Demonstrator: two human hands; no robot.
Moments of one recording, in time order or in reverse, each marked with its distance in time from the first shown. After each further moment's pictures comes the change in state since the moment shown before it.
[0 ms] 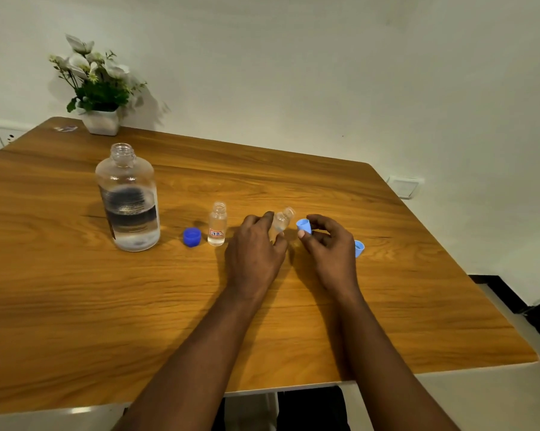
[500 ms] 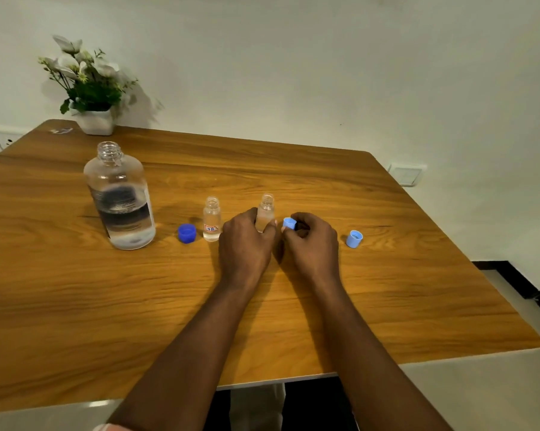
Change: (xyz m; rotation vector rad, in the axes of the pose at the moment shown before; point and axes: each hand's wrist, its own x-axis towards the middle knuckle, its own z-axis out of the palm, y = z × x) left_hand 0.004 -0.001 -0.001 -0.126 0.045 -0.111; right_hand -0.006 -0.008 0.021 -0.308 0.033 0.033
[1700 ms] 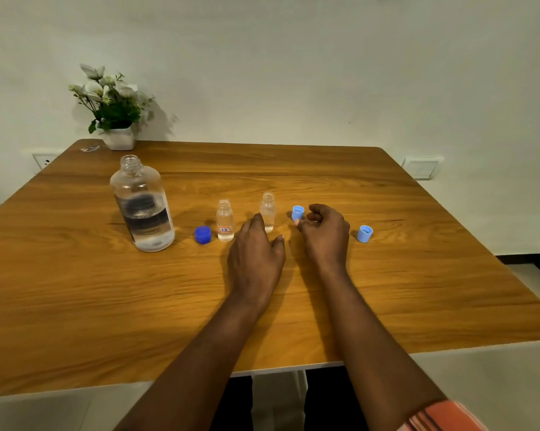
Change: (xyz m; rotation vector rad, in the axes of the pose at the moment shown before) left_hand -0.025 0.001 -0.011 0.263 -0.032 0.014; right_hand 0.010 -0.003 0.006 0.082 0.118 0.125
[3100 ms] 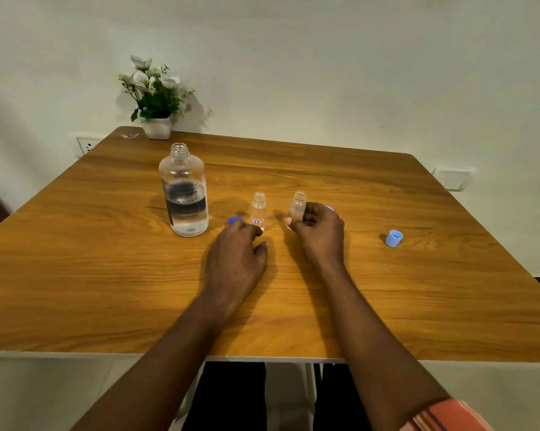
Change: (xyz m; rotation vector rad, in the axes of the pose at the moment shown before) left_hand -0.010 -0.054 -0.062 0.079 -0.006 0.119; right_hand -0.023 -0.025 0.035 0.096 -0.189 -0.116
